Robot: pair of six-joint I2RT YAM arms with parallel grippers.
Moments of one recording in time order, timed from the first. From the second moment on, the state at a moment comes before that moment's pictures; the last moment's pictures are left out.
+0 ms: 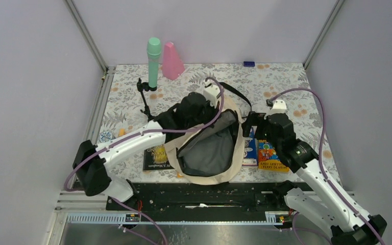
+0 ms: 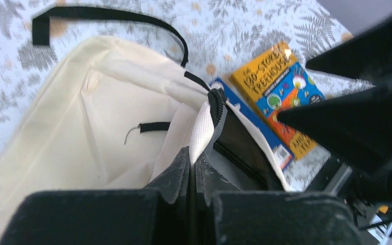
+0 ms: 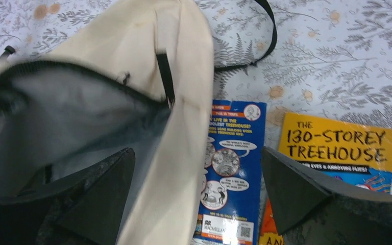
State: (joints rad) left arm -0.94 1.43 1.17 -0.15 -0.06 -0.26; right arm 0.50 0.80 0.75 -0.45 0.21 0.40
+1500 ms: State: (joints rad) left arm -0.65 1.69 1.53 -0.22 0.24 0.09; right arm 0.53 1.08 1.03 -0.44 -0.02 0.57
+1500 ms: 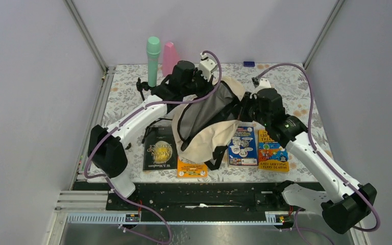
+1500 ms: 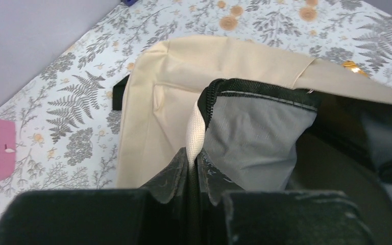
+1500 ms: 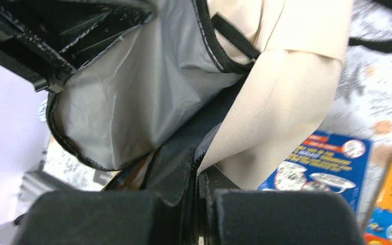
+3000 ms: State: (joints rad) left arm -0.64 1.68 1.11 0.03 0.21 -0.39; right arm 0.35 1.09 0.90 -0.60 0.08 0.37
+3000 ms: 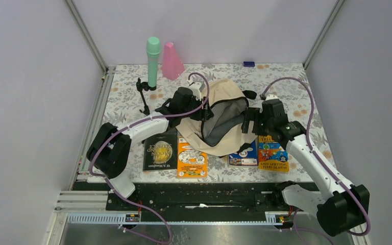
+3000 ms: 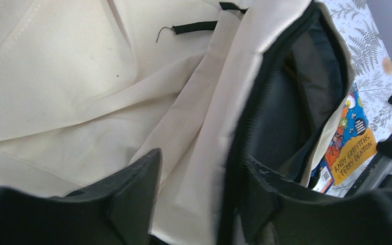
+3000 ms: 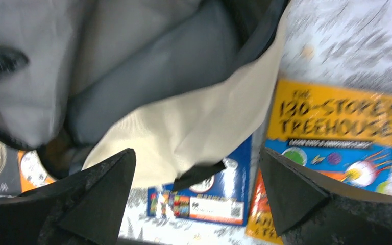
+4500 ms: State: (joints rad) left arm -0.50 2.02 1.49 -0.17 0.12 -0.21; right arm 0.19 1.47 0.90 -0.46 0.07 0.42
